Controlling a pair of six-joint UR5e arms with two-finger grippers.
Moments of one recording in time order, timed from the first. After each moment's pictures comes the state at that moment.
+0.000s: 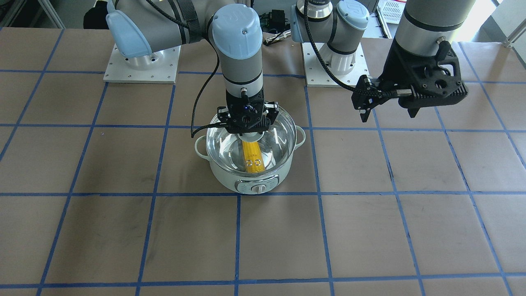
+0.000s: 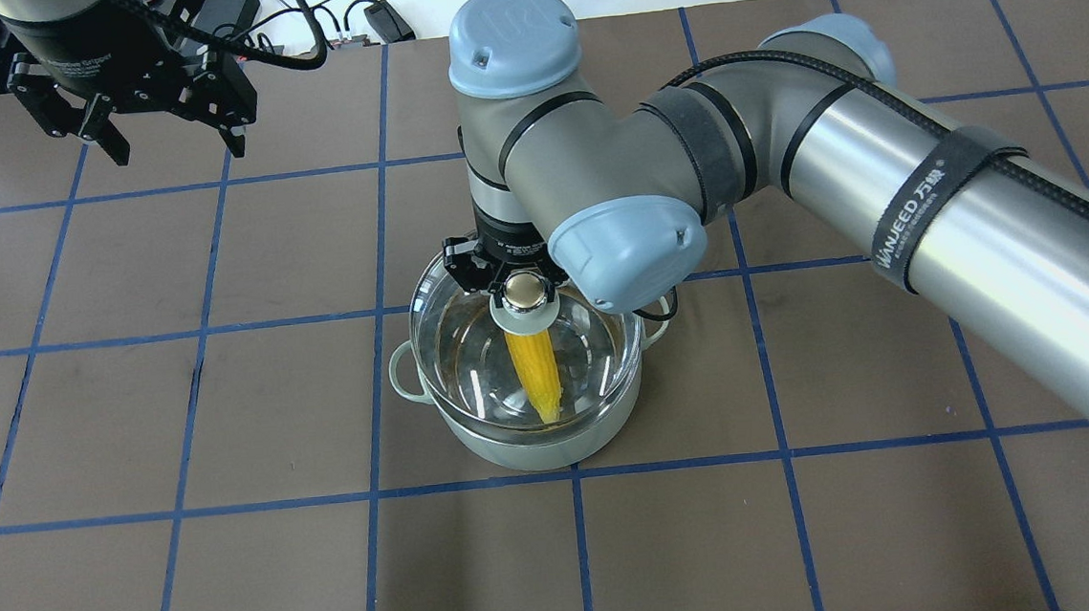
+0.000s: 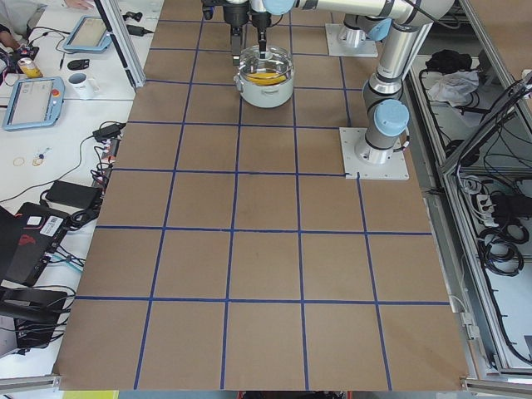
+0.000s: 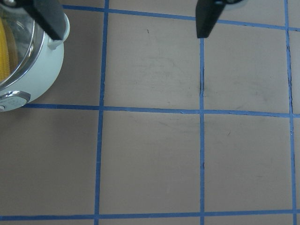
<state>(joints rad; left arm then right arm) -1.55 -1.65 -1.40 -1.61 1.71 -0.02 2.02 -1.31 1.61 -1.88 -1.47 0.40</state>
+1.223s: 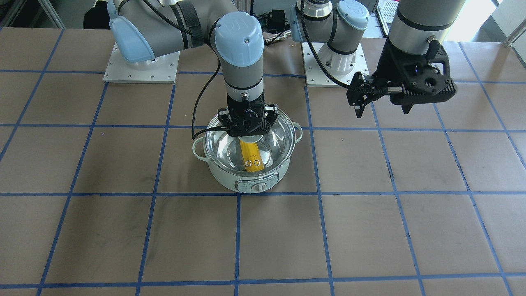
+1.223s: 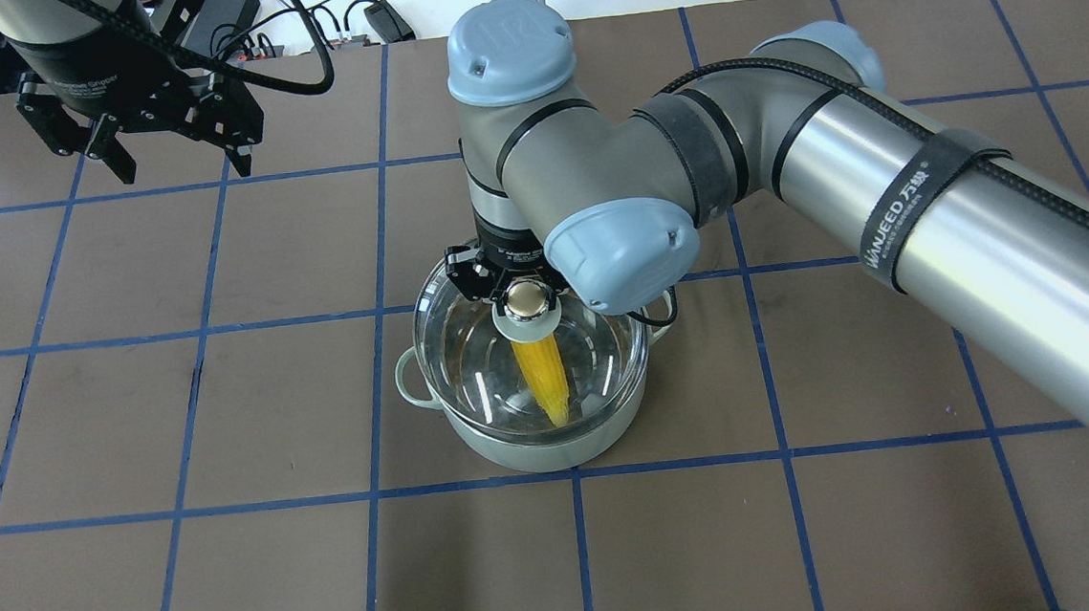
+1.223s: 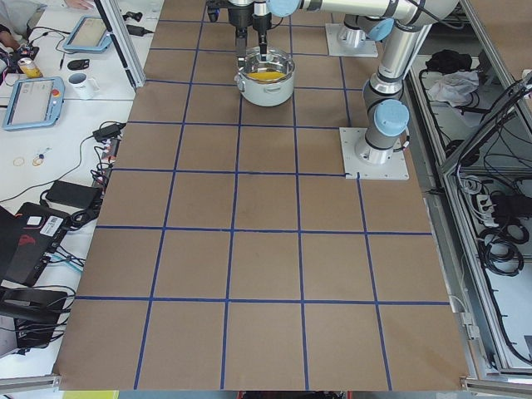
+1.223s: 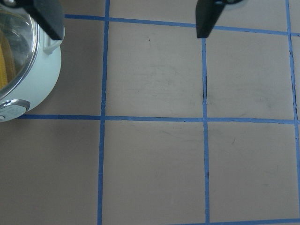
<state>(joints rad) -1.56 -1.62 -1.45 -1.61 1.70 -0.01 2.02 -1.30 1.61 -1.87 -1.46 0.40</state>
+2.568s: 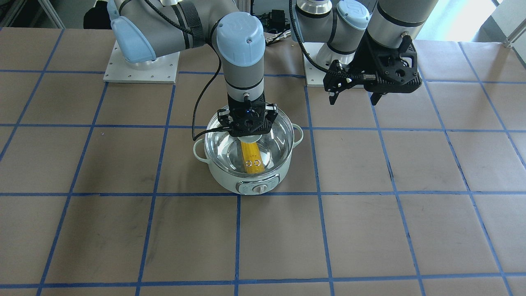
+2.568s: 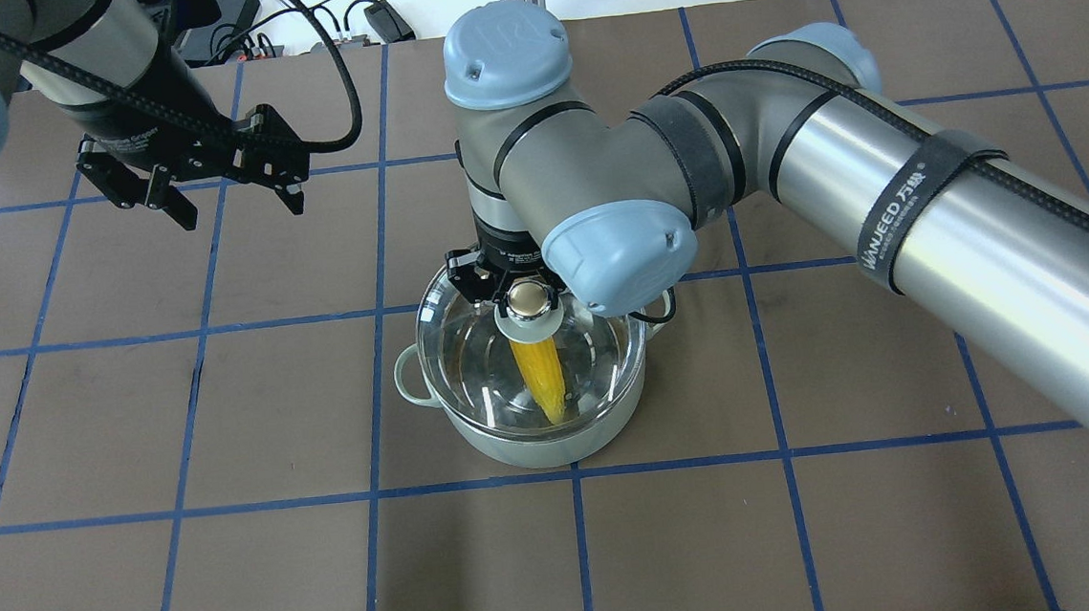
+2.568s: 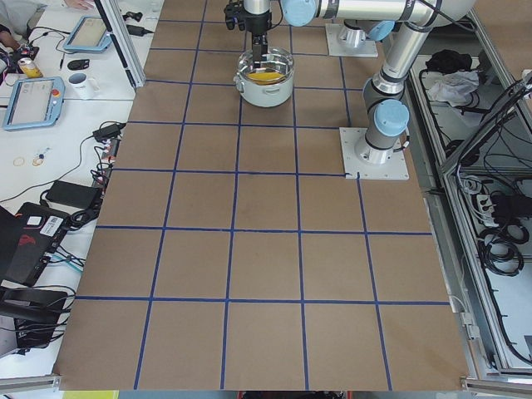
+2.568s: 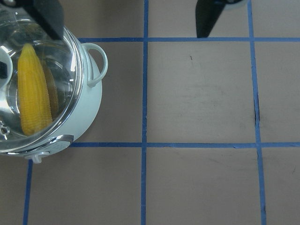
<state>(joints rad) -1.56 -1.52 -1.61 -1.59 1.55 -0.02 2.02 -1.30 1.61 -1.86 -1.48 0.36</state>
